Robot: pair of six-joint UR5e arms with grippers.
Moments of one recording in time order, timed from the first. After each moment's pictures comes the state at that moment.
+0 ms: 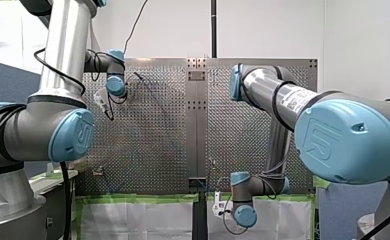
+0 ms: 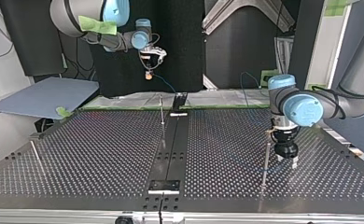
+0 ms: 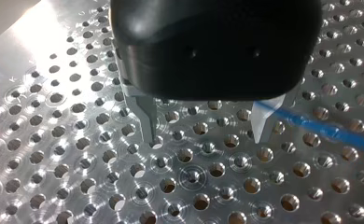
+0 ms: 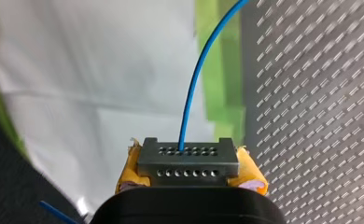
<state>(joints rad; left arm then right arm) 0.05 -1.83 -1.64 -2.78 -1.73 -2.06 2.12 -0.34 1.65 -1.01 1.74 1.70</state>
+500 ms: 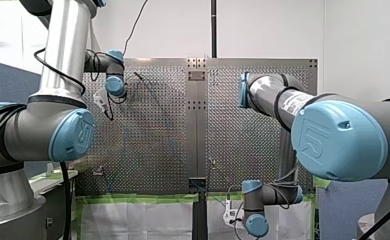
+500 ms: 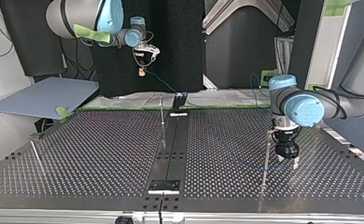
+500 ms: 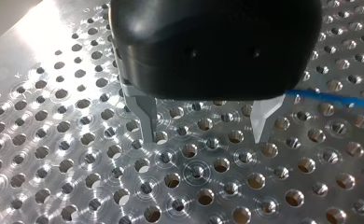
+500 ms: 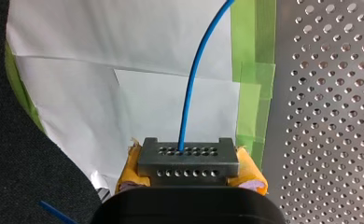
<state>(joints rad) 0.05 -1.83 -1.64 -2.78 -1.73 -2.07 2.05 -0.30 1.68 -1.07 1.70 1.68</state>
